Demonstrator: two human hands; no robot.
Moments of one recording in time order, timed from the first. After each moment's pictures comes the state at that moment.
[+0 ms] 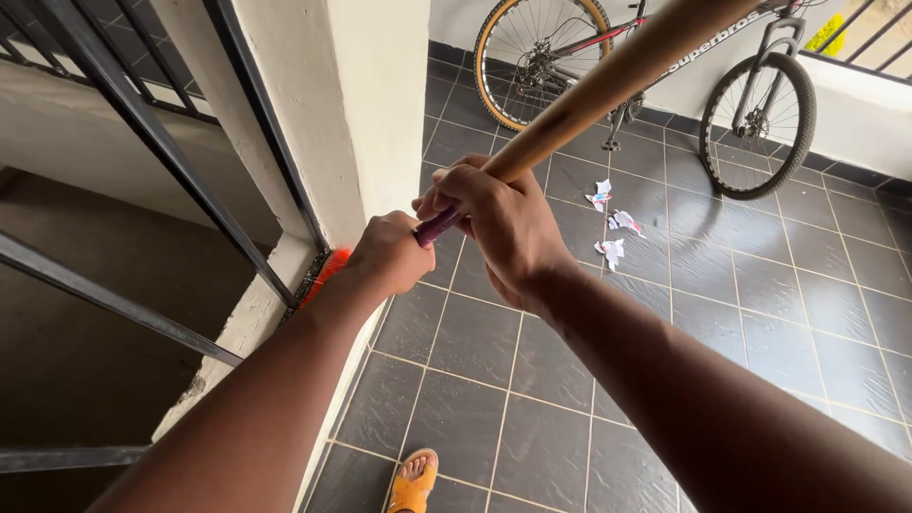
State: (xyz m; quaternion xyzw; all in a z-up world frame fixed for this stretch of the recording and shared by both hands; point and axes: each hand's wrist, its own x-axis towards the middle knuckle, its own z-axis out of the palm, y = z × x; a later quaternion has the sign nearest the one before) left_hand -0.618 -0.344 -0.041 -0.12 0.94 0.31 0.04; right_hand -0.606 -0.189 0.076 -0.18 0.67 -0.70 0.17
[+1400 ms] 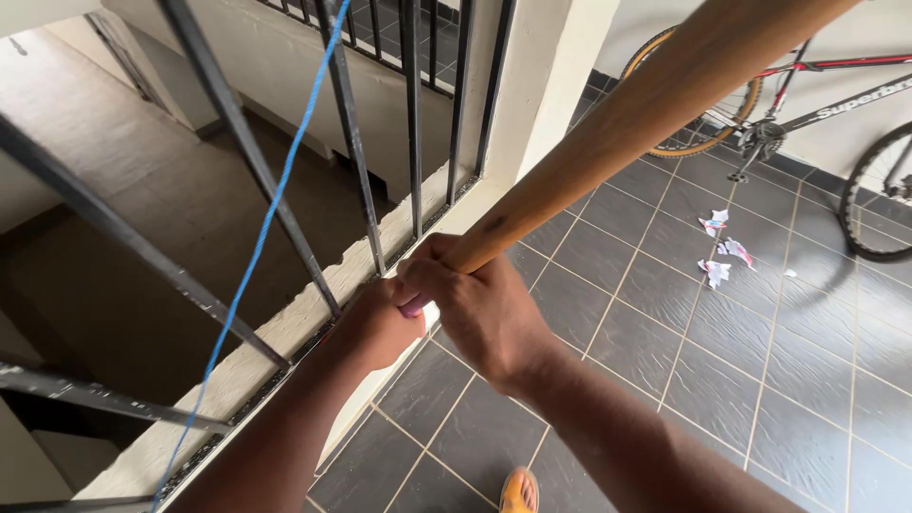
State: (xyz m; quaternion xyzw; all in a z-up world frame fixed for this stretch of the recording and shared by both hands) left_hand -0.095 -0.347 -0.059 -0.29 0.88 0.38 -0.02; right_hand -0.137 -0.196 0.076 -0.33 0.70 -0.56 0.29
